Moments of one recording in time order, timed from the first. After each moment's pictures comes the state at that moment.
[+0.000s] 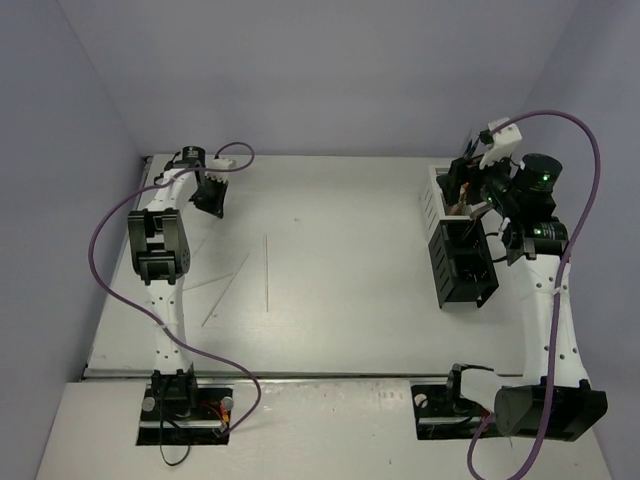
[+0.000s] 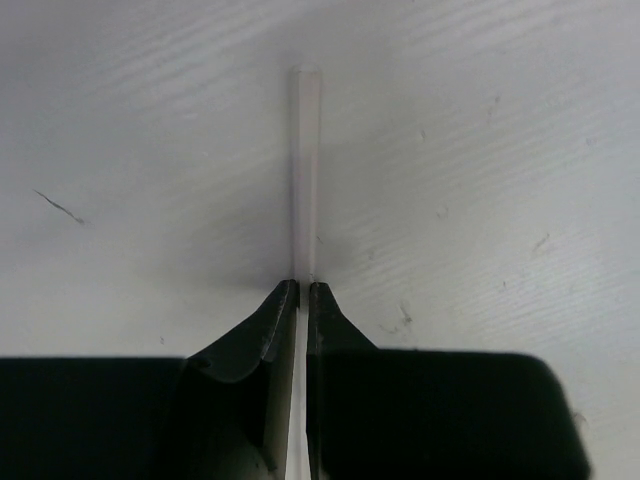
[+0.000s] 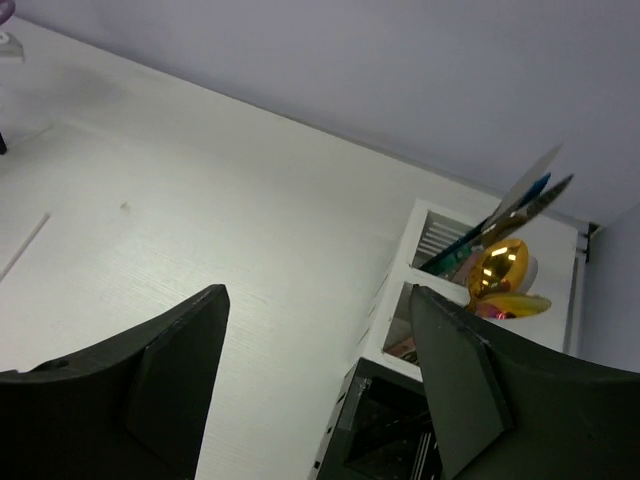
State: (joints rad) left arm 0.03 2.38 2.05 -0.83 0.28 0.35; right arm -0.10 1.14 1.27 -0.36 -0.46 -0.16
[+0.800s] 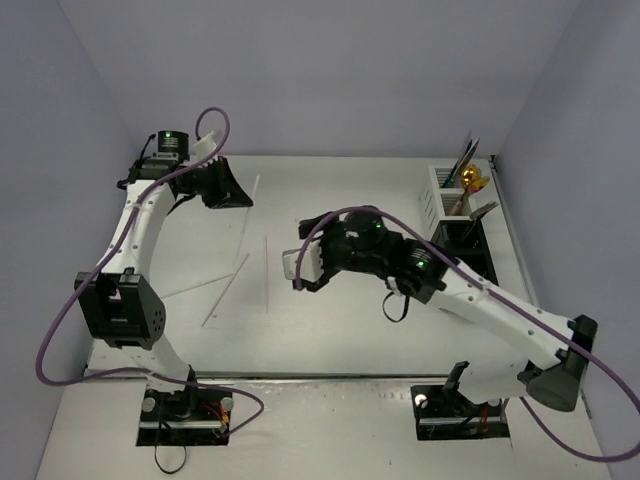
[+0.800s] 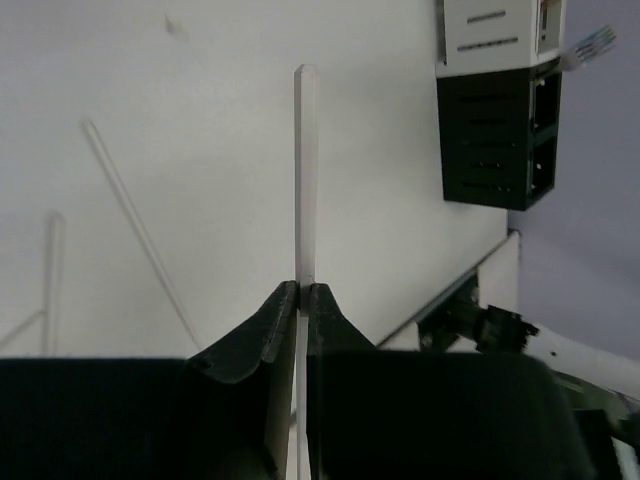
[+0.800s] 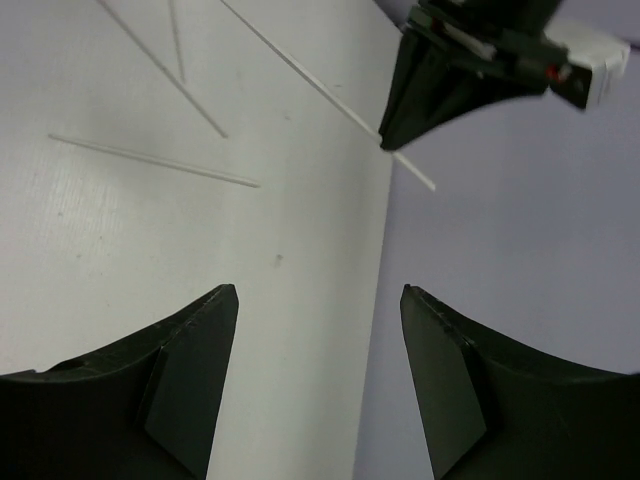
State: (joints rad) left arm -0.05 1.69 1.68 -0.90 0.74 -0.31; right arm 0.97 1.30 1.28 -0.41 -0.15 -1.09
